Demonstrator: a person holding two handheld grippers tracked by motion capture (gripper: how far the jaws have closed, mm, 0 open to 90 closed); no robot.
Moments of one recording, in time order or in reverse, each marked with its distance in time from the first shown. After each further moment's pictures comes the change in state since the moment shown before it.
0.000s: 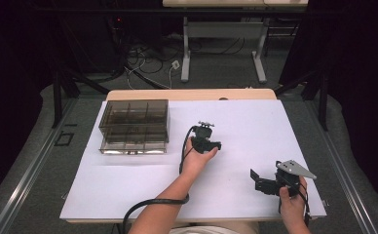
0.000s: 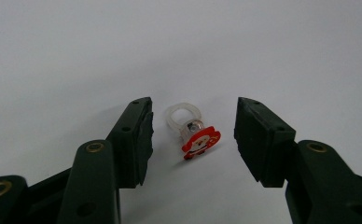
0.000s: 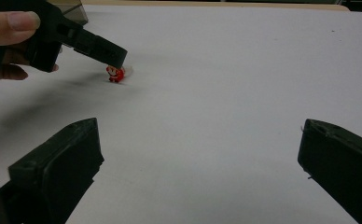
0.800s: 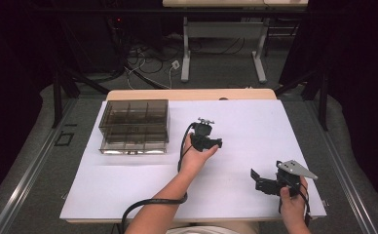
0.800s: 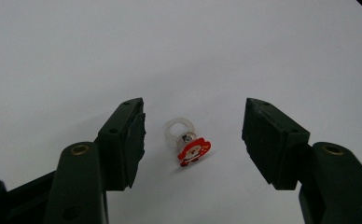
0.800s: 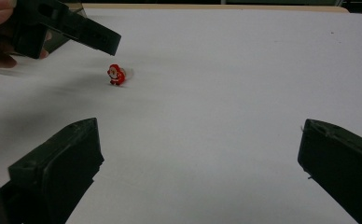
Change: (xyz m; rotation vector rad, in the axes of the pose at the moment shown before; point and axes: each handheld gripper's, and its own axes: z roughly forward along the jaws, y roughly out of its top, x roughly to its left) left arm -0.003 0.007 -0.018 -0.037 0.003 0.040; right arm -0.002 0.002 -0.004 0.023 0.013 0.002
